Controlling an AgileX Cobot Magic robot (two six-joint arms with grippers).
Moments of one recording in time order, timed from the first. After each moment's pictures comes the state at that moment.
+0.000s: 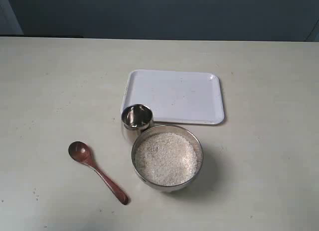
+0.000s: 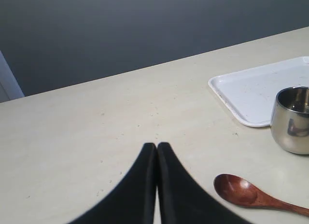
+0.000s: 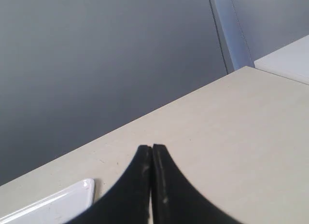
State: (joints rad) left arm -0.32 0.00 0.00 -0.14 0.25 0.28; right arm -0.03 0.00 0.00 -0.14 0.16 0.56
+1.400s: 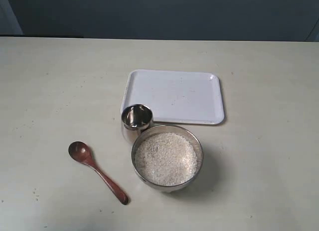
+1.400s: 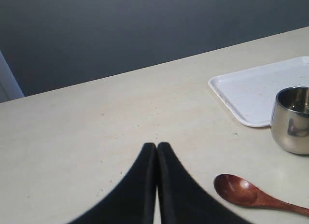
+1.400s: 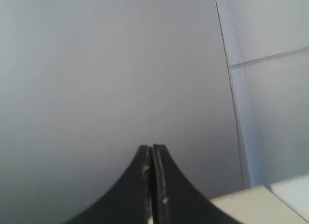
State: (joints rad) left arm -0.32 0.00 0.00 -0.14 0.25 0.28; right arm -0.02 0.28 -0.65 -0.05 0.32 0.28
